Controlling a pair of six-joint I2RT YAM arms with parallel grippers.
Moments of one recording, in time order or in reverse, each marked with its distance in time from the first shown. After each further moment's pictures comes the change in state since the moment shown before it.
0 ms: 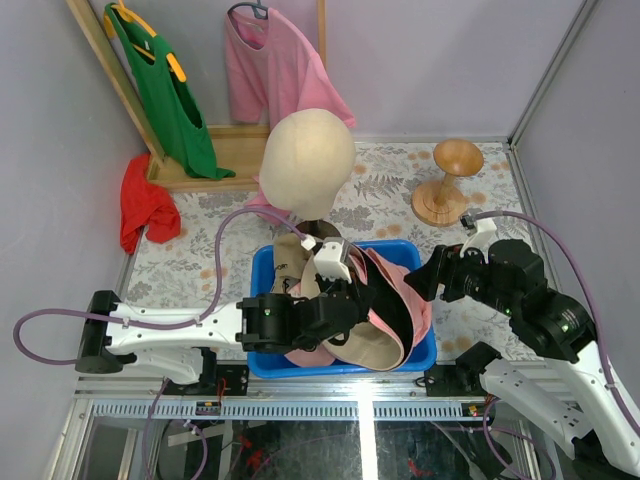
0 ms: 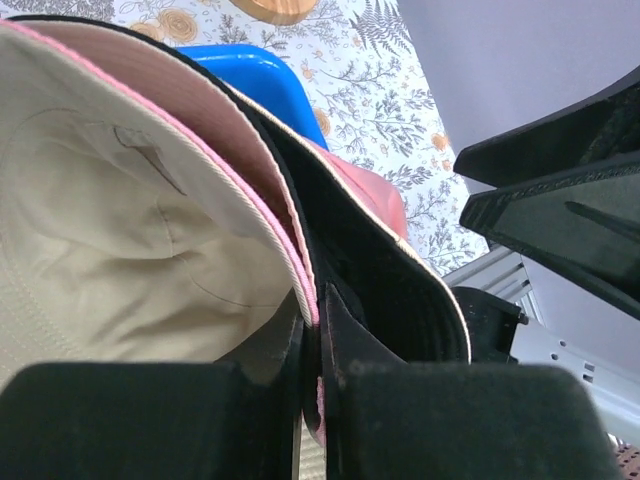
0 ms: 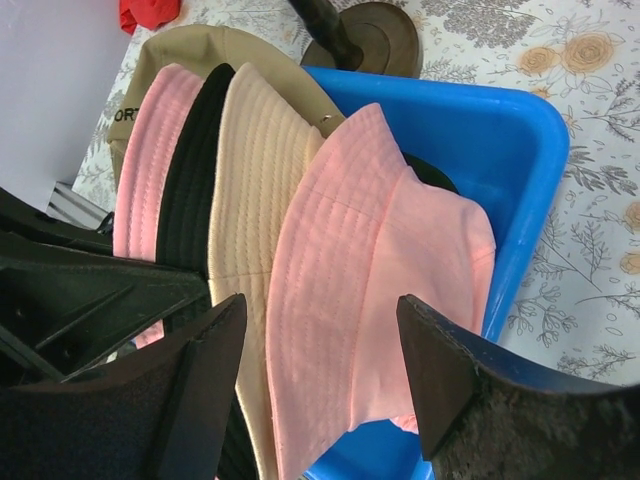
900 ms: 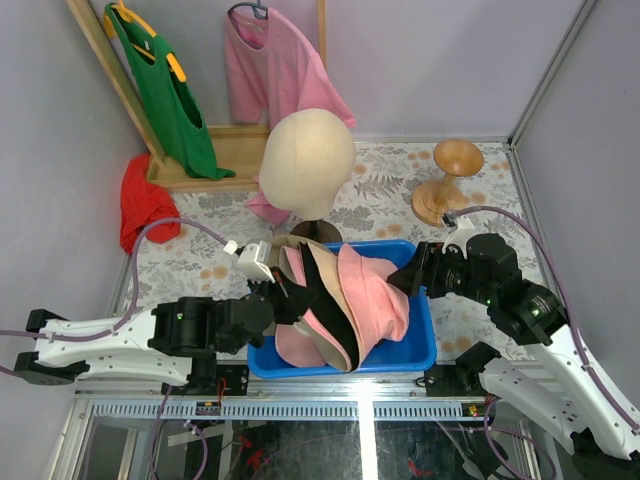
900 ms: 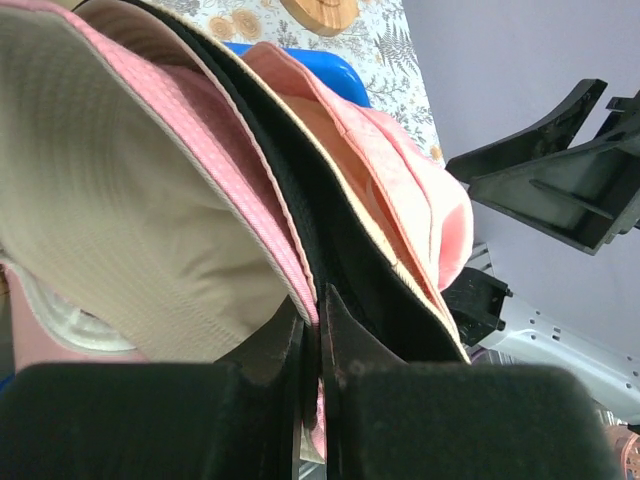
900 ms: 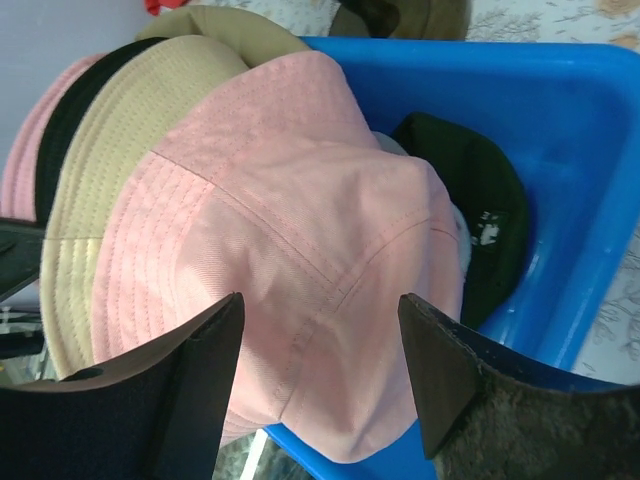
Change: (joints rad) left arm 0.000 -0.456 -0.225 -0.191 0.002 -0.116; right arm 0.000 0.048 -0.121 0.129 -0.070 0.114
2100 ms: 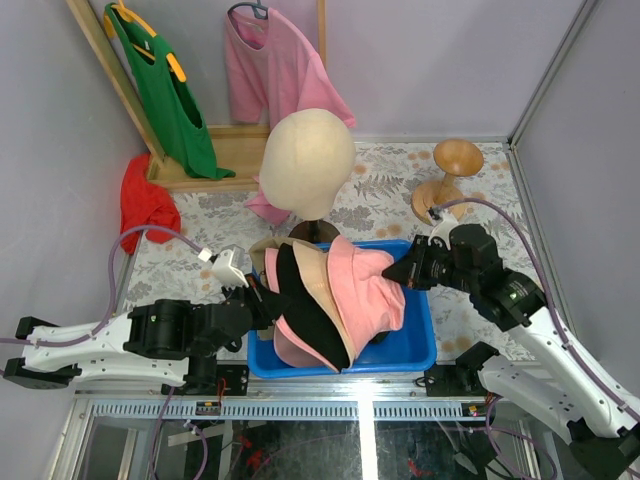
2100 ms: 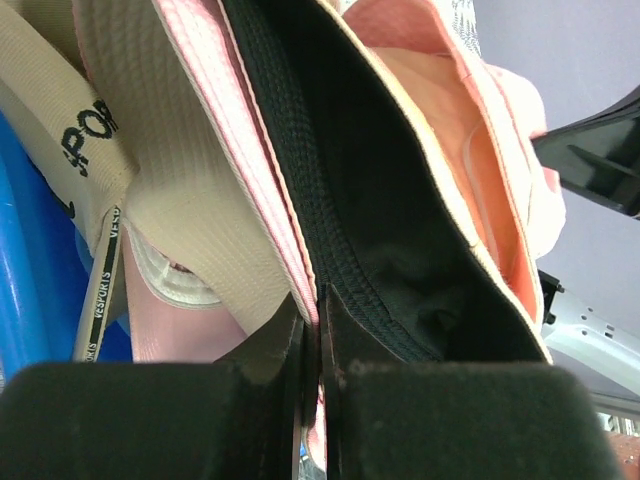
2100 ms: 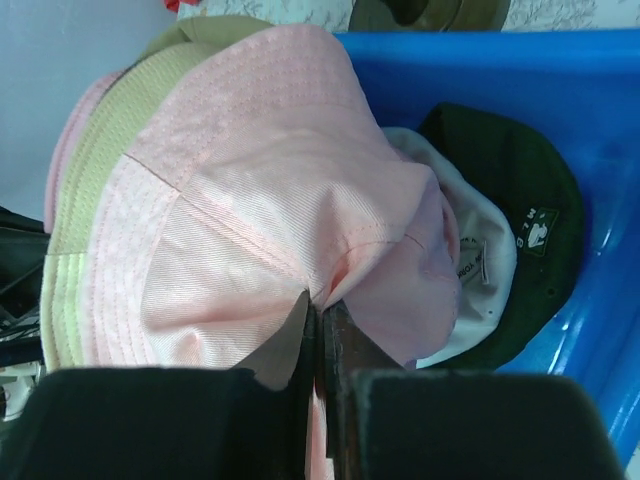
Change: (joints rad) left arm 0.000 -0.164 -0.052 -0.259 -0.005 -0.128; right arm 0.000 0.088 -0.072 0.156 -0.078 0.113
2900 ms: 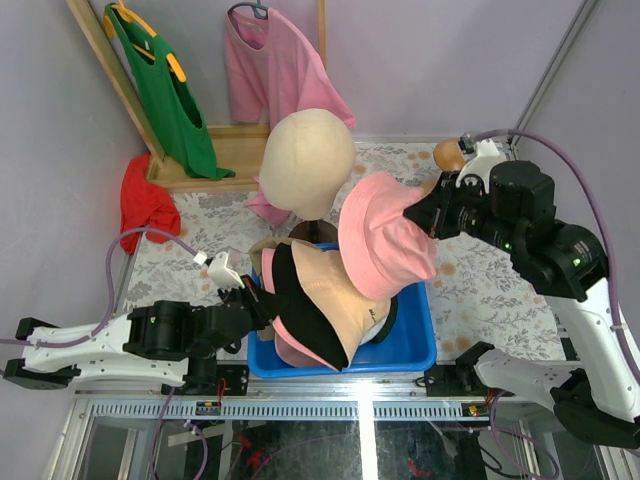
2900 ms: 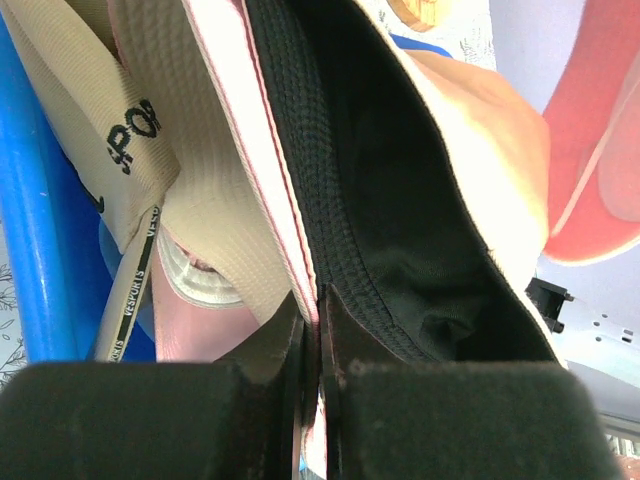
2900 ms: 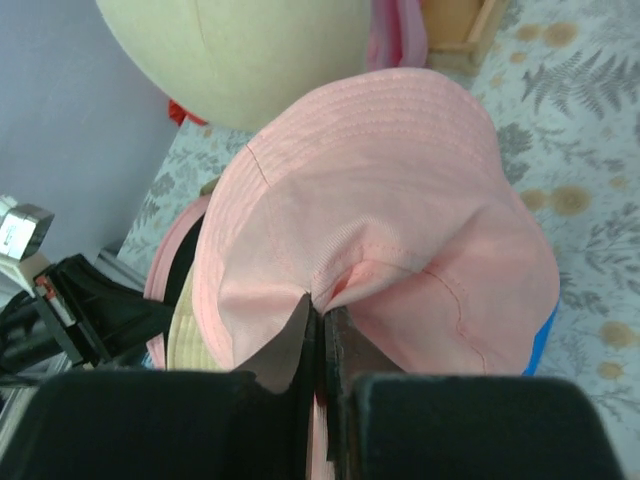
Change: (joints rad) left arm 0.000 -0.010 -0.021 -0.040 -0.029 -0.061; right arm 0.000 0.269 0.749 -0.346 0.172 -0.254
